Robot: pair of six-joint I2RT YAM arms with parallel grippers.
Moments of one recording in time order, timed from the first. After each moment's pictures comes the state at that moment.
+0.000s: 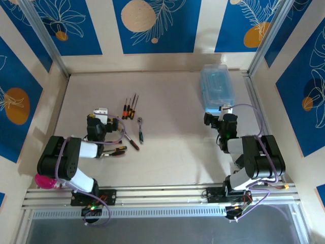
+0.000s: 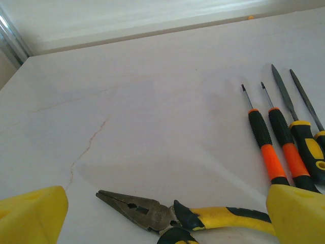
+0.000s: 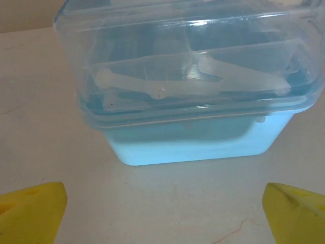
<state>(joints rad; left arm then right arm) -0.11 1.56 0.35 0.88 -0.12 0.09 0.04 1.52 0.38 0.73 0.05 0.11</state>
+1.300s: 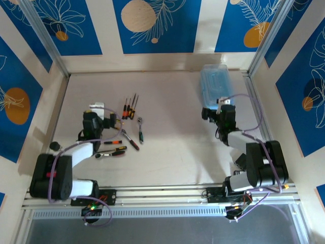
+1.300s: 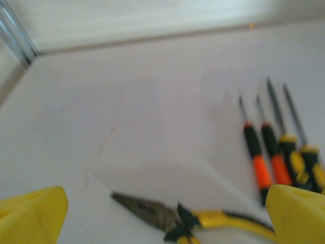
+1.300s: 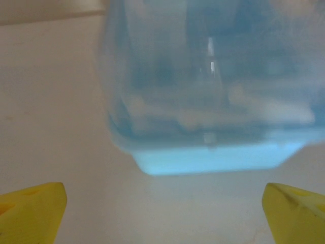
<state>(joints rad) -0.09 1.29 0.49 0.46 -0.12 0.06 0.08 1.40 0.60 0.33 0.07 0.13</state>
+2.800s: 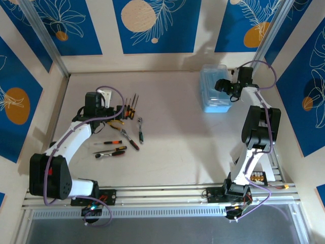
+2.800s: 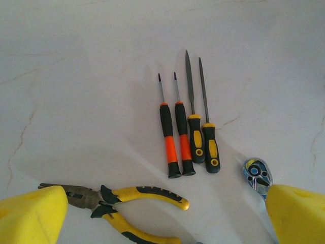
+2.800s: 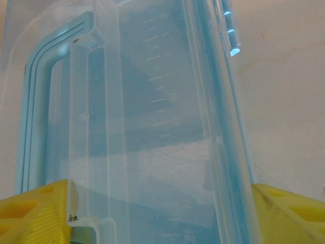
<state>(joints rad) -0.15 1.34 0.90 -0.25 0.08 -0.02 -0.16 1.94 1.48 -0.37 -0.27 0.19</state>
